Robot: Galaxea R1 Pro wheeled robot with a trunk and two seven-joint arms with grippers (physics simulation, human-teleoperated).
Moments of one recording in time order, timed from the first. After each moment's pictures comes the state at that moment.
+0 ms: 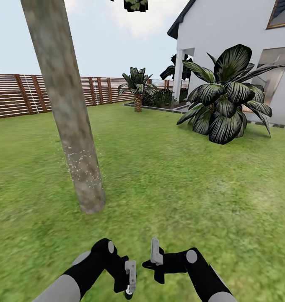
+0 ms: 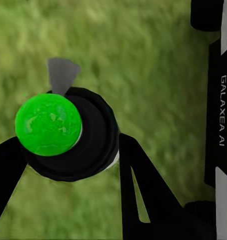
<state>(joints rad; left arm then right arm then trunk) -0.57 -0.06 -0.45 -0.69 -0.79 0.19 -1.11 -0.47 0.15 -0.10 -0.73 0.84 -0.39 1.08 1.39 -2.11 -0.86</state>
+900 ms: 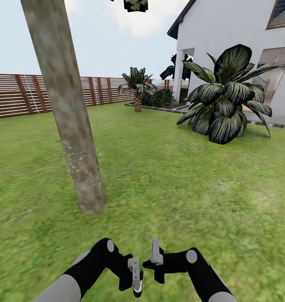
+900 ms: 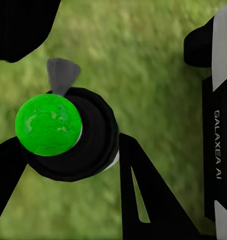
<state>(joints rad) -0.57 -0.06 -0.45 -0.69 -0.68 0.14 -1.09 -0.47 0.15 -0.10 -0.74 0.84 -0.39 1.08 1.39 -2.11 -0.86</state>
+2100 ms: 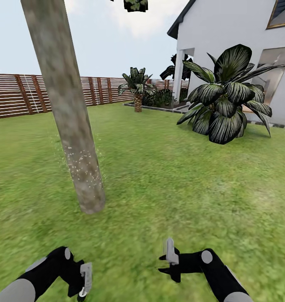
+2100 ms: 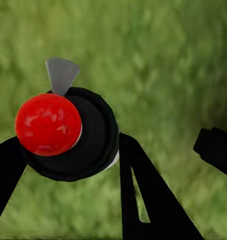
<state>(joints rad) -0.57 0.24 -0.44 -0.56 -0.66 0.15 -0.97 -0.47 0.04 -0.13 -0.73 0.84 -0.39 1.07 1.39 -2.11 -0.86</state>
